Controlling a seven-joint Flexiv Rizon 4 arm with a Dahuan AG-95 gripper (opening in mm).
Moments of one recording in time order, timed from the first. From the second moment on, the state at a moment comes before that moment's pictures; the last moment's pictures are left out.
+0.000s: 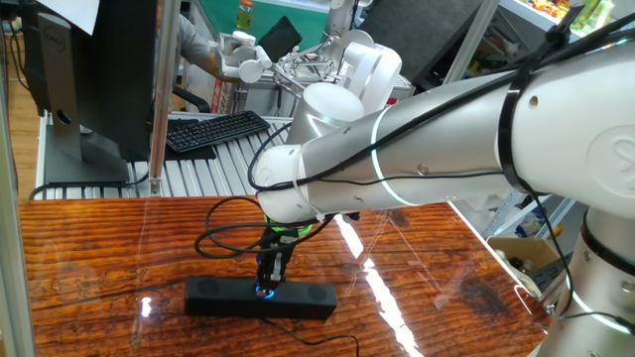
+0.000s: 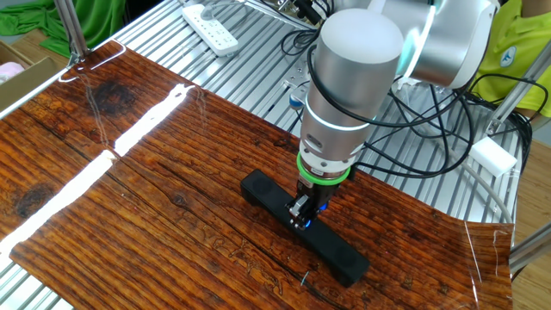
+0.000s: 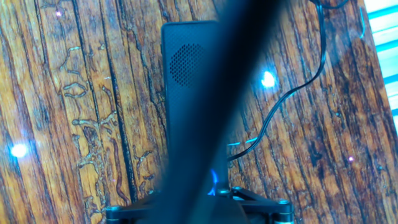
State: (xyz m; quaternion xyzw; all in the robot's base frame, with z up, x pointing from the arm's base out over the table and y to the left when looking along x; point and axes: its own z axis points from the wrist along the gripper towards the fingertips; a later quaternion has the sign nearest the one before) arm 0.519 0.163 0.060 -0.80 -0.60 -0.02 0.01
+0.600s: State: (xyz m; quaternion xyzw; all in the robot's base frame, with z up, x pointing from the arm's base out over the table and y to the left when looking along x) arm 0.519 0.163 0.061 -0.81 -0.59 -0.03 0.01
